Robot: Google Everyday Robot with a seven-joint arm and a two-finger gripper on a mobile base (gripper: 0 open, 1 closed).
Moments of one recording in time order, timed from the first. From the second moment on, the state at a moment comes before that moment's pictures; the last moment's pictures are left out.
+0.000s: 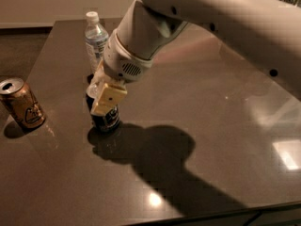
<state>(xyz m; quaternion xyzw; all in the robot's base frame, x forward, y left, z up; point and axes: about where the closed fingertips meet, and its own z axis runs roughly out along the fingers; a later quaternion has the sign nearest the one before) 0.466 0.107 0.922 -0.74 0.60 0.19 0.24</state>
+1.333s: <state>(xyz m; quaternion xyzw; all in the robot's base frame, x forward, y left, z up) 0.569 0.110 0.949 -0.66 0.68 0.19 0.28</state>
